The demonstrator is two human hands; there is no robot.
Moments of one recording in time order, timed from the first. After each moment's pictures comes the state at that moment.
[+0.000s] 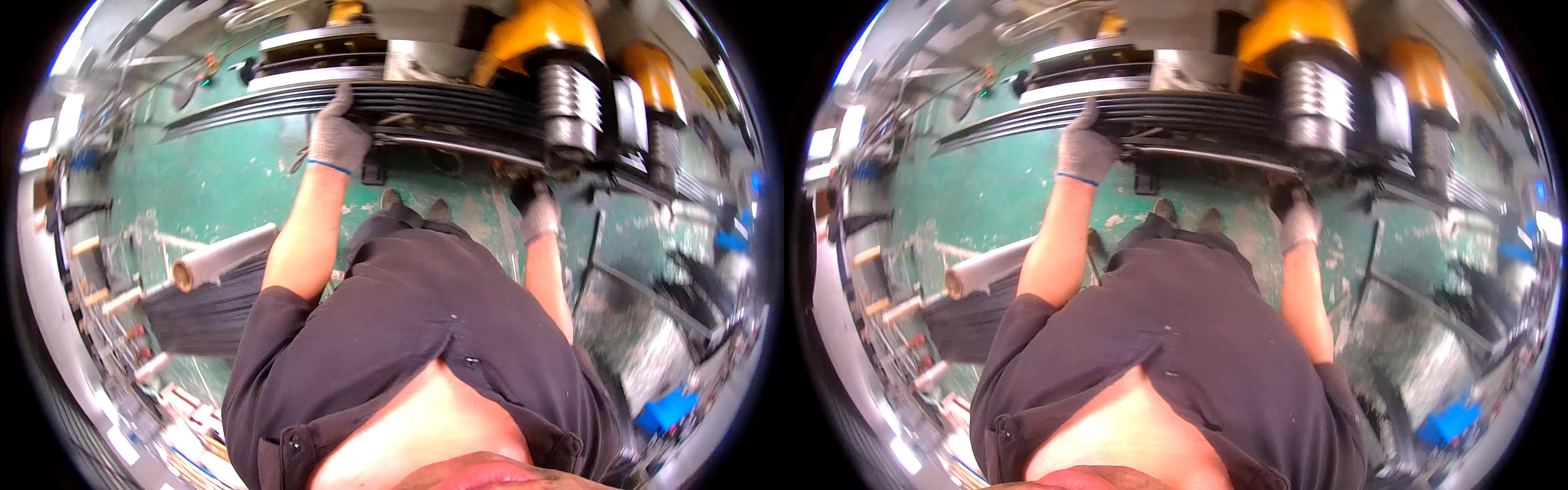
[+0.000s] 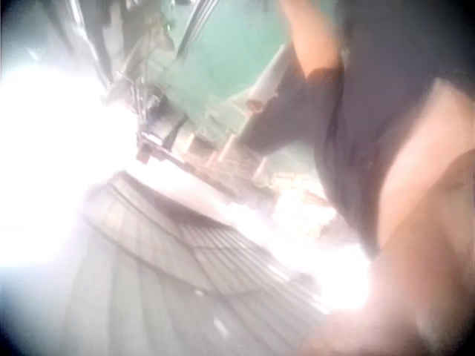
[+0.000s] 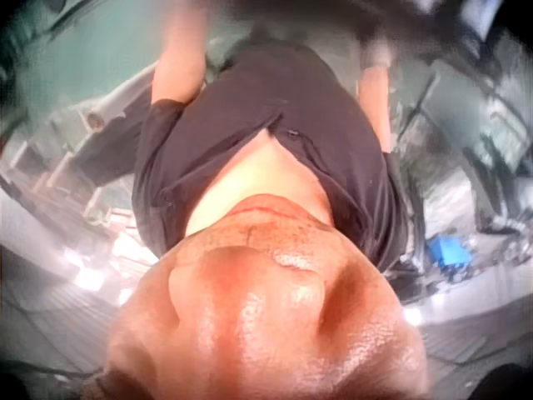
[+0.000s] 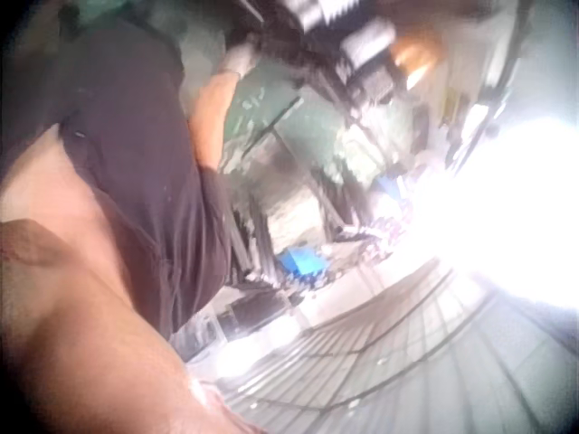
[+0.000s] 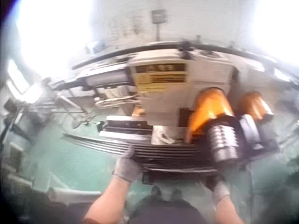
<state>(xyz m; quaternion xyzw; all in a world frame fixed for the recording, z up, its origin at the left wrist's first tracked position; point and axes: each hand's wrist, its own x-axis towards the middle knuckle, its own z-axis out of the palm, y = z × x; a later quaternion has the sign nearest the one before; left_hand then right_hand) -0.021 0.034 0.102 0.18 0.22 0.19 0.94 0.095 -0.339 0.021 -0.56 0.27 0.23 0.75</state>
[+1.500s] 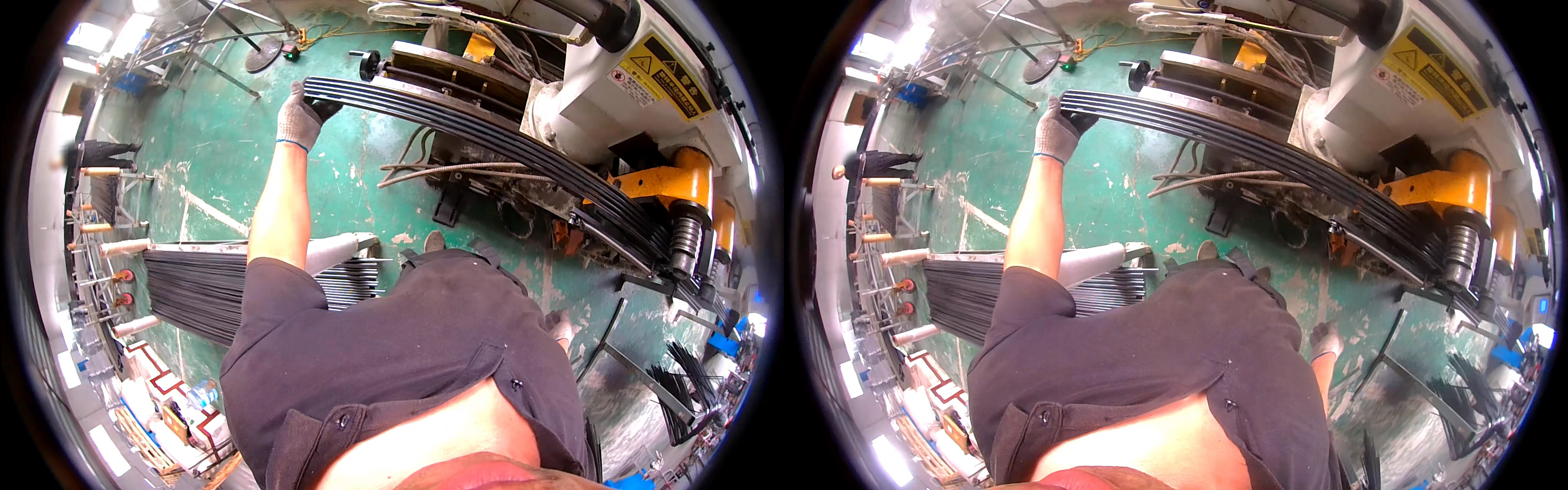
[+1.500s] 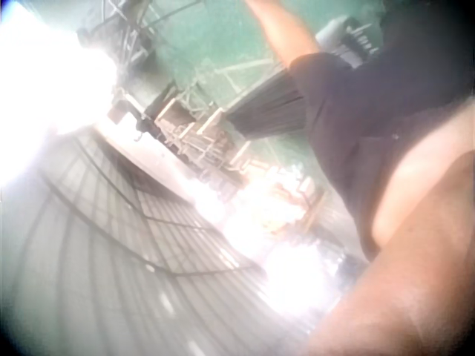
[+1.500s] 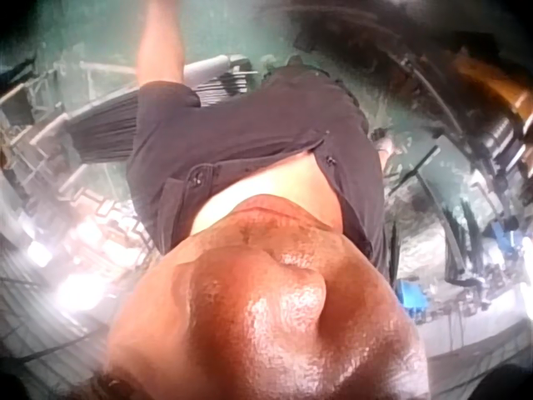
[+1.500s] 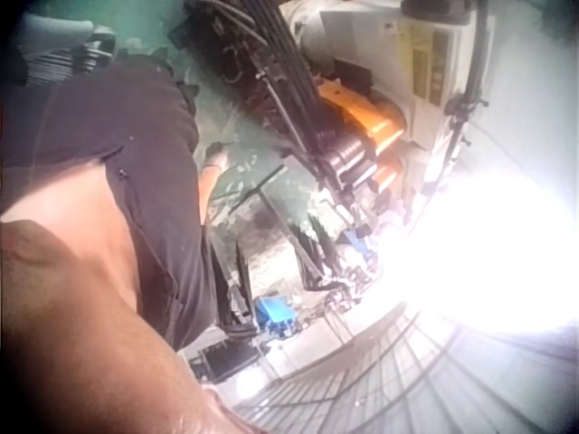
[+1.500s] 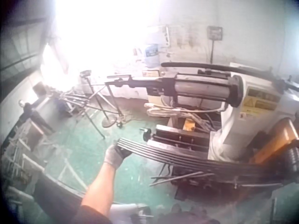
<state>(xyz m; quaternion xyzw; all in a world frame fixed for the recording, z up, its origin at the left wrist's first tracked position) -0.279 0.454 0.081 0.37 0.32 0.37 0.79 -0.086 -0.343 -0.119 -0.63 0.46 0.20 0.59</state>
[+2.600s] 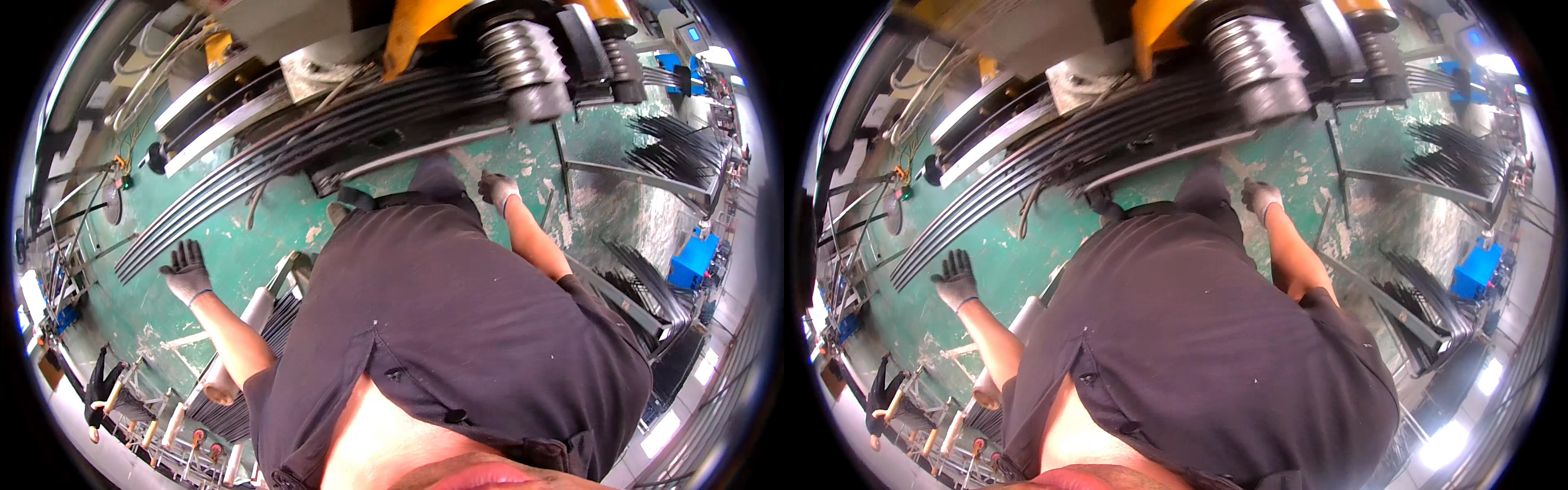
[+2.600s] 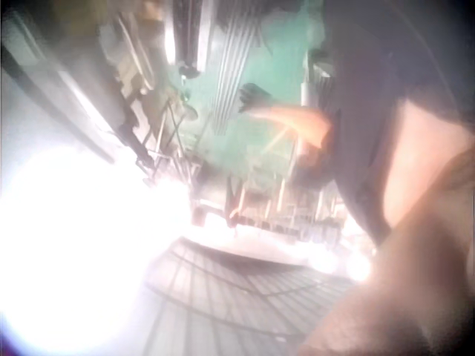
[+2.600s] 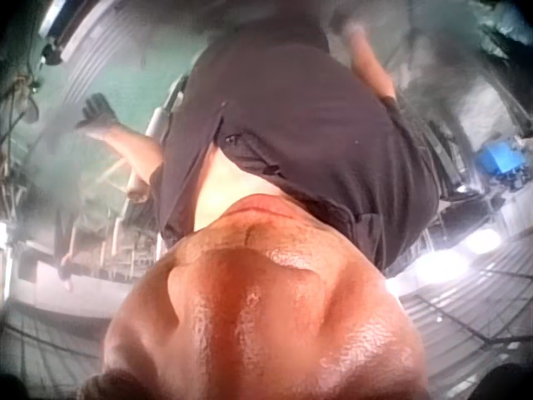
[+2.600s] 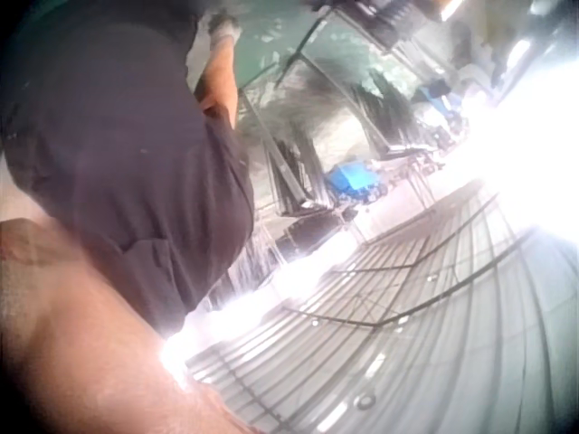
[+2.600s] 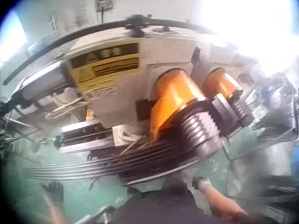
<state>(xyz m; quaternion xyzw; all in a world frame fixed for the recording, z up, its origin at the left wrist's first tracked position) -0.201 0.320 0.010 0.27 0.48 0.37 0.75 0.045 -0.424 -0.147 -0.68 0.39 0.35 0.51</state>
